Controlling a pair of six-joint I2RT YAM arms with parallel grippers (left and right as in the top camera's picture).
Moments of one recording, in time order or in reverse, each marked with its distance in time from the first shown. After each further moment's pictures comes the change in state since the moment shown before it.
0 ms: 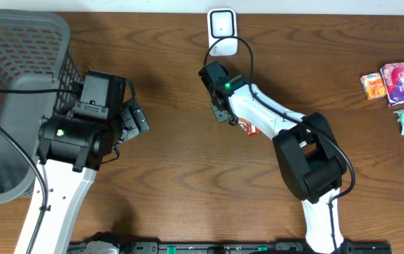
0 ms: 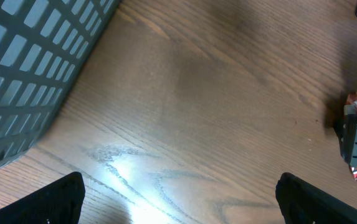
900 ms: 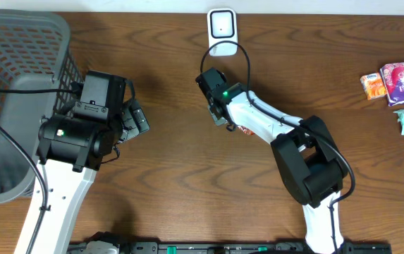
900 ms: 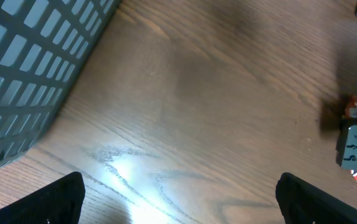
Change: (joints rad) left arm 0.000 0.000 0.000 0.000 0.000 0.000; right arm 0.020 -0.025 -0.087 0.100 0.038 0.000
